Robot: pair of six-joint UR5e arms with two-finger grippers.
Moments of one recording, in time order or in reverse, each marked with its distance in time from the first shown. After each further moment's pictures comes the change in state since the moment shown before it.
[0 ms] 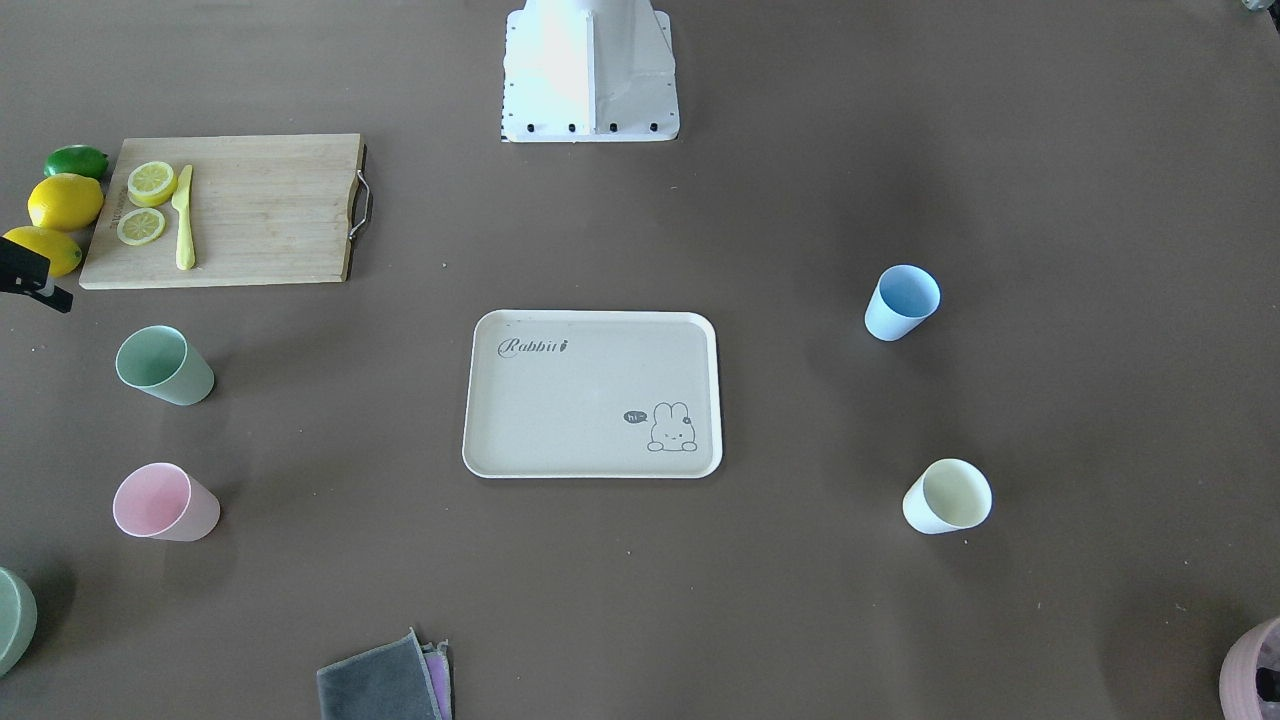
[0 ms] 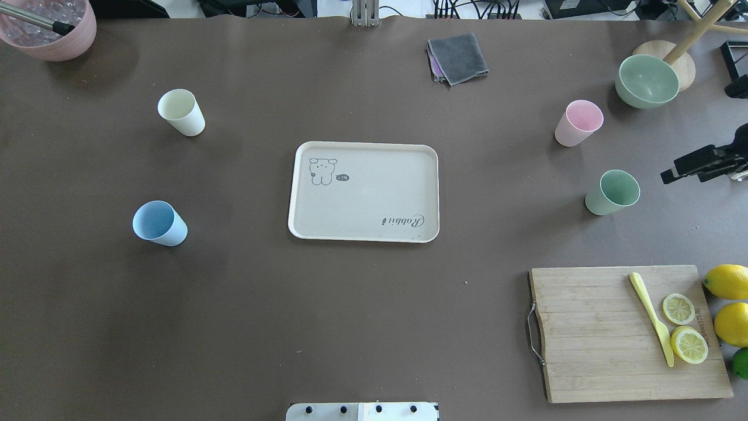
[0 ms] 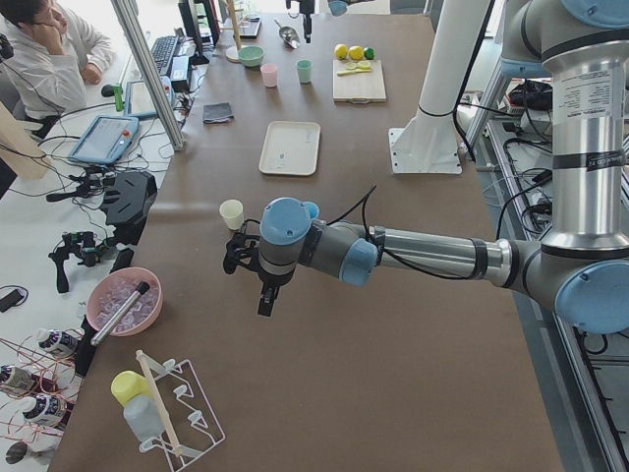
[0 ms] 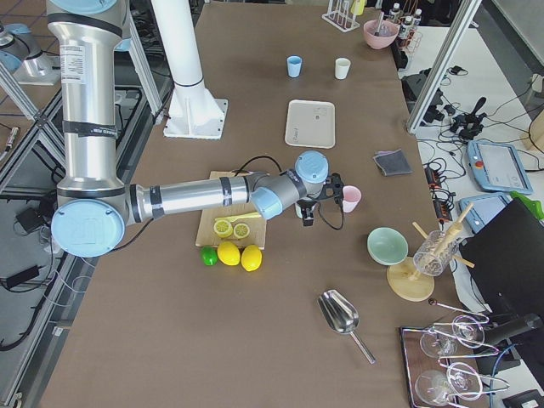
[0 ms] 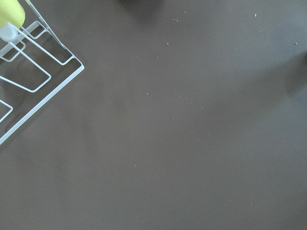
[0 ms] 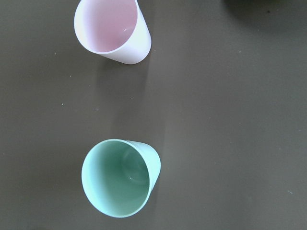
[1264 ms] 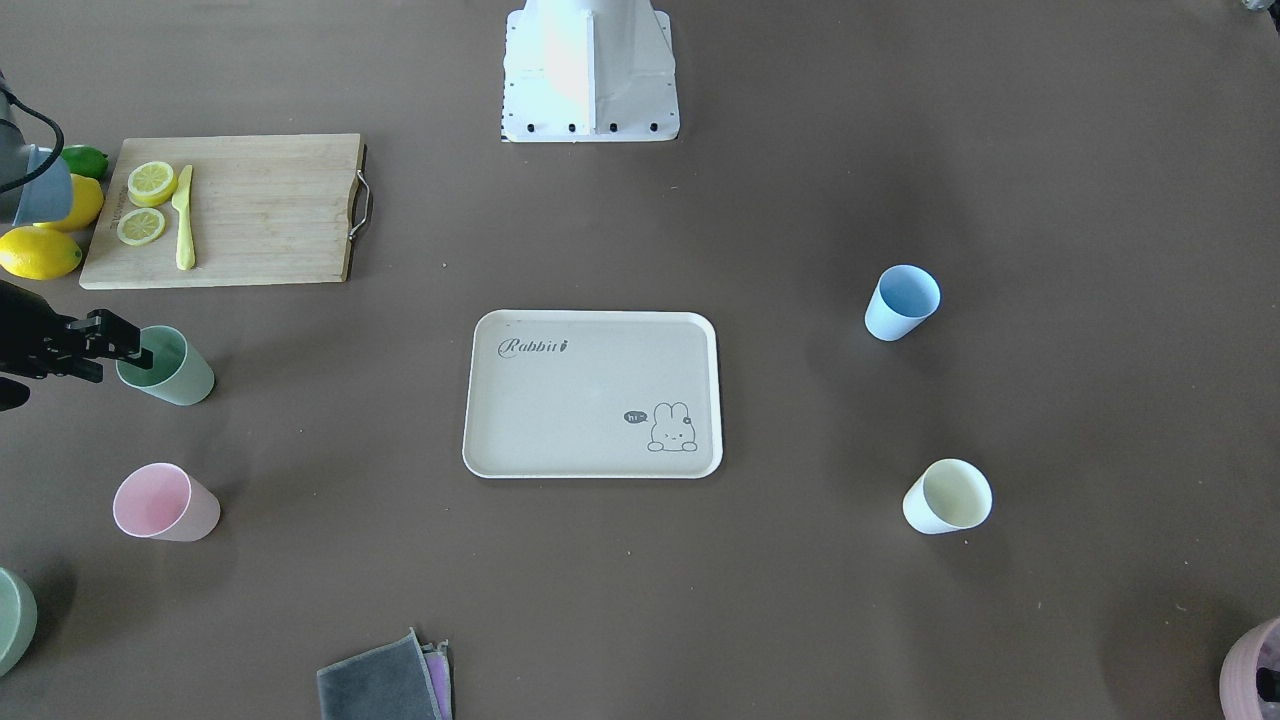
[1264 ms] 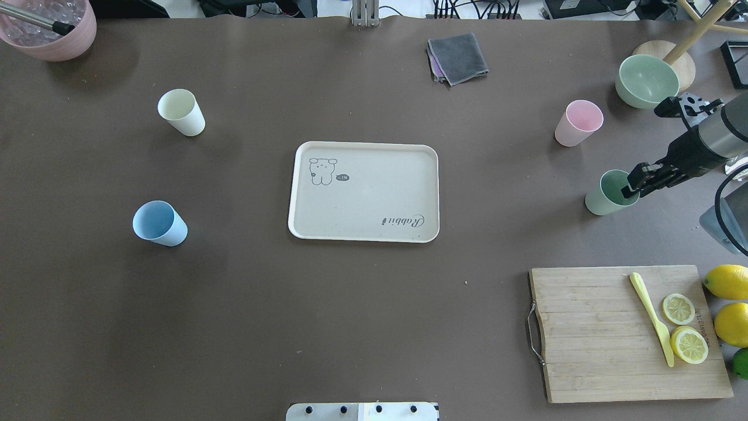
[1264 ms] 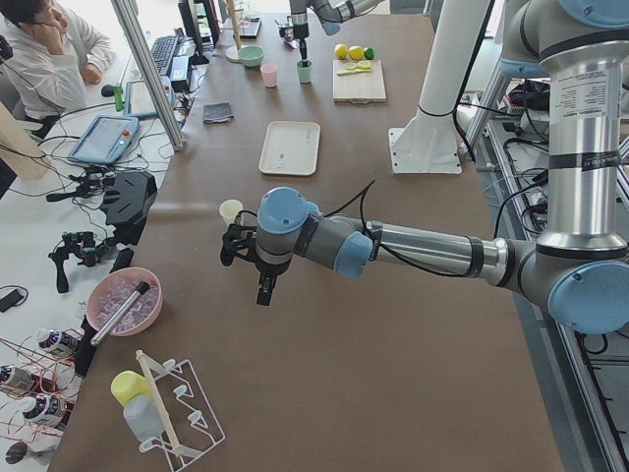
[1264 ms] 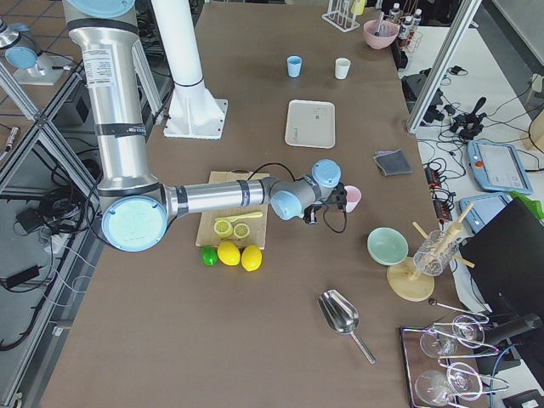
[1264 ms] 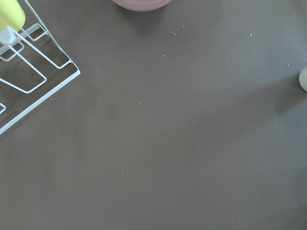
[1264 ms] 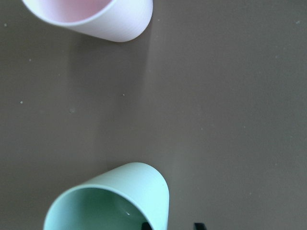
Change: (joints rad) left arm 0.034 -0.025 -0.017 -0.014 -0.007 -0.140; right arm -0.109 0.103 -0.160 0.007 -0.025 0.032
